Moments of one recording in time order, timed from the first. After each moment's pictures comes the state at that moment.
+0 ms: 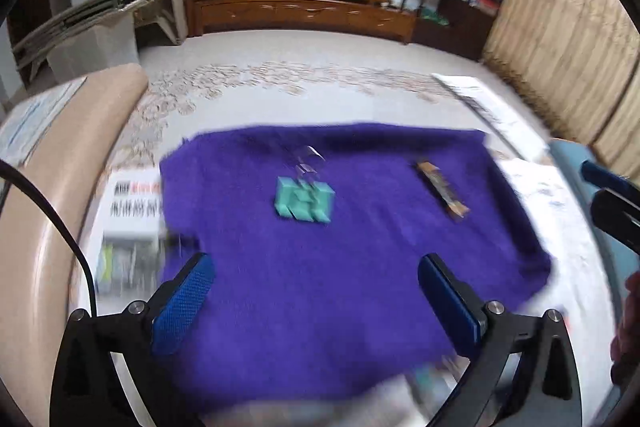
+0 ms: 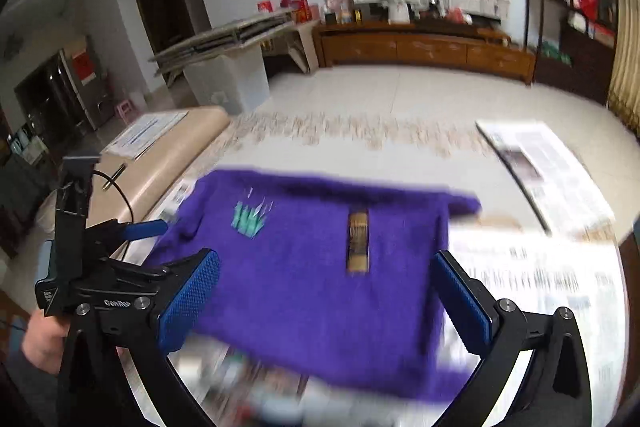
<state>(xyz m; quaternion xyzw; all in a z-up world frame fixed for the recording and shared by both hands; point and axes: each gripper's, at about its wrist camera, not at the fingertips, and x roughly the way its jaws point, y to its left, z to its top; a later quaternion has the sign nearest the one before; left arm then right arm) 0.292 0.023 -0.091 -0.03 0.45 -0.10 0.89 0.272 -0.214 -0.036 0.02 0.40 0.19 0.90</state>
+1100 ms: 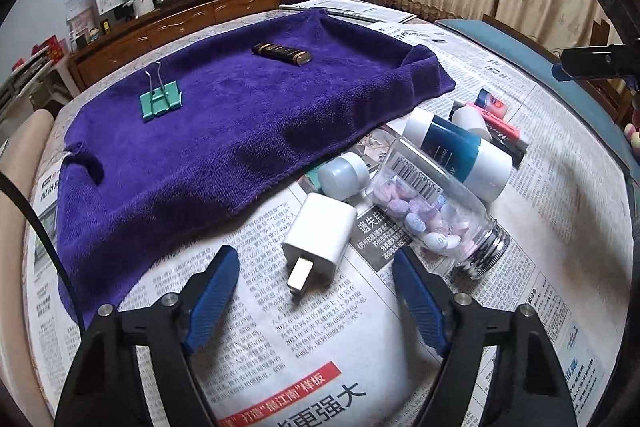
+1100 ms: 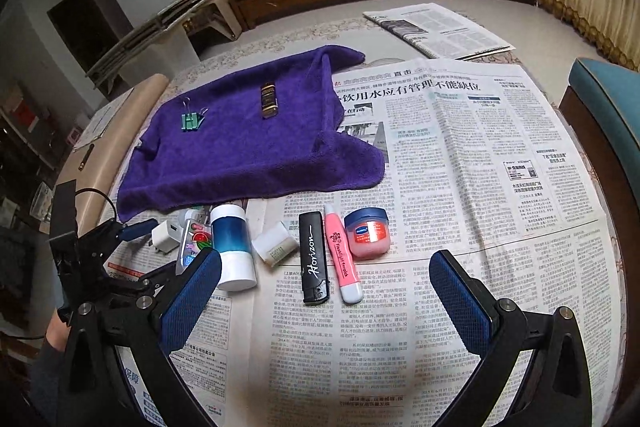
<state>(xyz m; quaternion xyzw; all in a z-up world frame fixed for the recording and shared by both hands) 0.184 -0.014 -0.151 0.14 0.43 -0.29 0.85 0.152 -0.294 -0.076 0.11 0.49 0.07 0.86</state>
